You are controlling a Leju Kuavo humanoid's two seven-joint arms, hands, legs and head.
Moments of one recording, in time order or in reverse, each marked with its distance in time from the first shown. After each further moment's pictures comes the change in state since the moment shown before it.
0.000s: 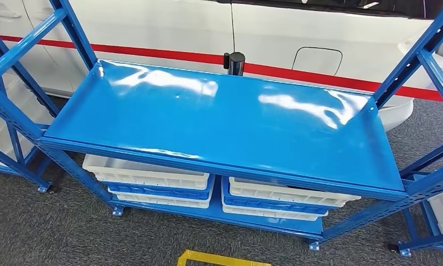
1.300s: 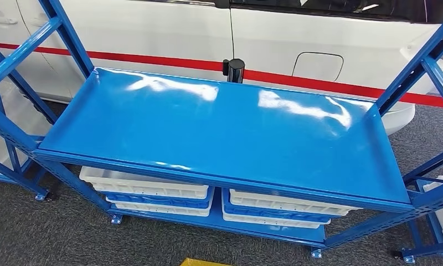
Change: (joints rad) left arm 0.002 -0.002 0.006 0.001 -0.003 0.017 0.018; right arm -0.001 0.005 -0.019 0.000 -0.009 -0.003 0.002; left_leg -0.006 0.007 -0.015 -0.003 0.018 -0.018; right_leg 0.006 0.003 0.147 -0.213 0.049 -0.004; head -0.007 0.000
